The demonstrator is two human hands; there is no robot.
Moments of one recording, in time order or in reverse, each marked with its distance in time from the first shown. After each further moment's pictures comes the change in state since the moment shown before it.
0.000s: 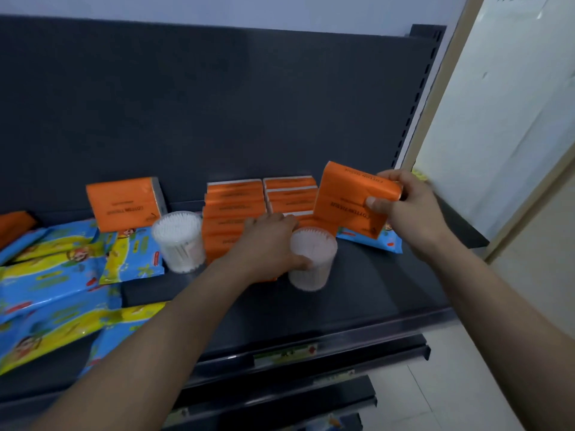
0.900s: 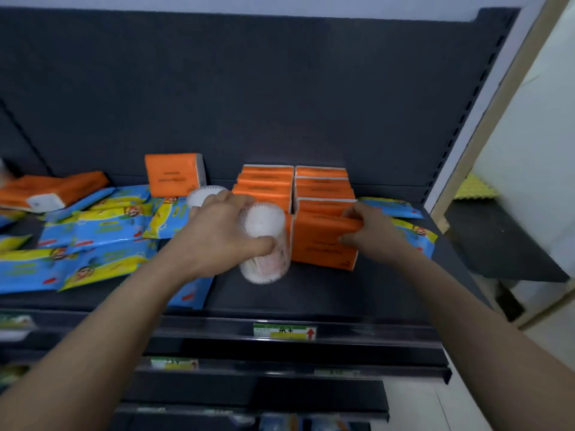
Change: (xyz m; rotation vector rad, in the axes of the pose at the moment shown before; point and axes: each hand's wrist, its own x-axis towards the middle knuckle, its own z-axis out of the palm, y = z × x) left_hand -0.079 0.000 -0.031 -0.164 0.236 -0.358; right_hand 0.006 0.038 0.045 -0.431 -0.511 -0.091
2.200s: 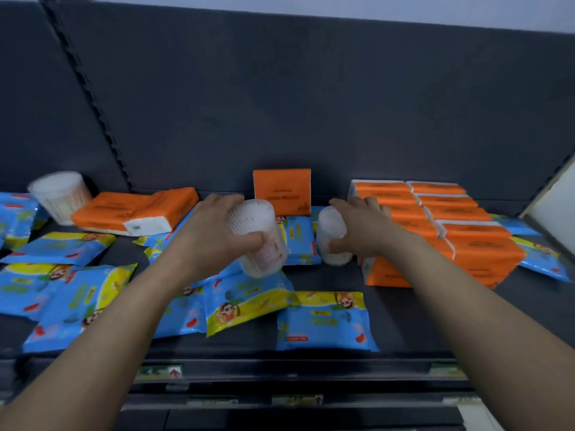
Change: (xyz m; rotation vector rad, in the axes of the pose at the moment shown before) left_hand 0.019 -0.236 -0.105 -0.174 0.053 -0.045; right_hand 0.070 -0.211 0.151 -0.698 -0.159 -0.001
